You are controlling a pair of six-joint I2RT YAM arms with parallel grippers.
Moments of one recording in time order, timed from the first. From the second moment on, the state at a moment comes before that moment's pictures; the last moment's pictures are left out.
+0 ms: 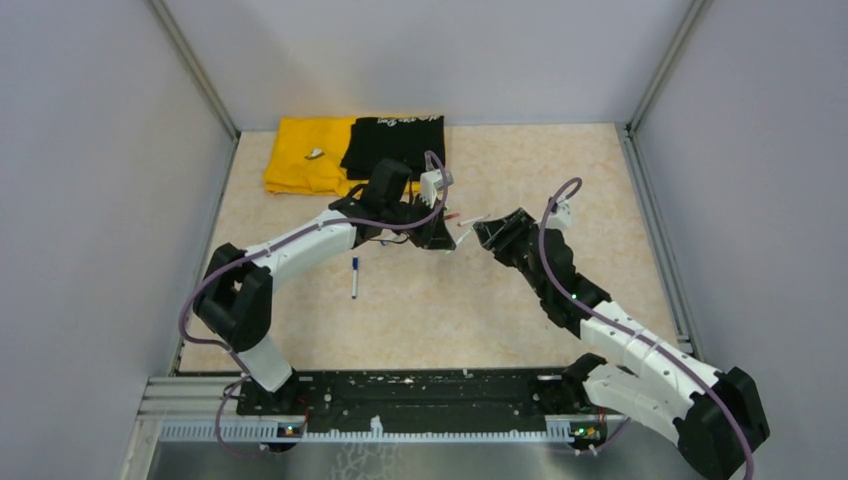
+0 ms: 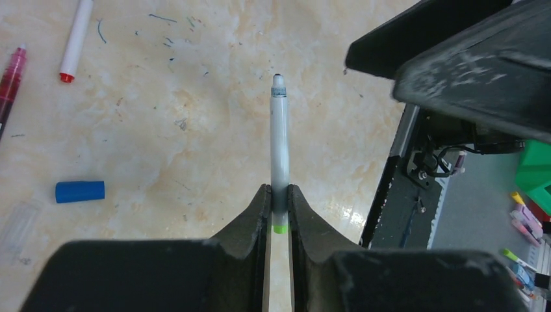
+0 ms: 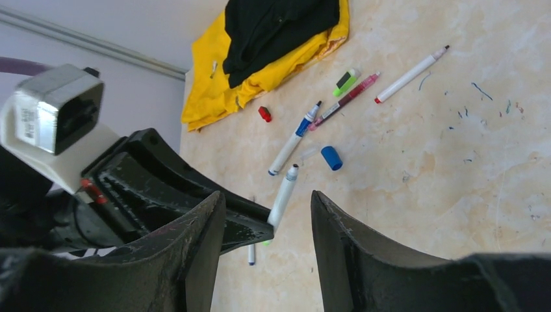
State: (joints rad) left arm -0.66 1.70 1.24 -0.19 0.63 -0.16; right arm 0.62 0.88 0.54 0.11 0.26 0.99
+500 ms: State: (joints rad) left arm -0.68 1.68 1.24 -0.18 0.62 -0.19; right arm 0.62 0.97 0.54 0.14 0.19 1.06
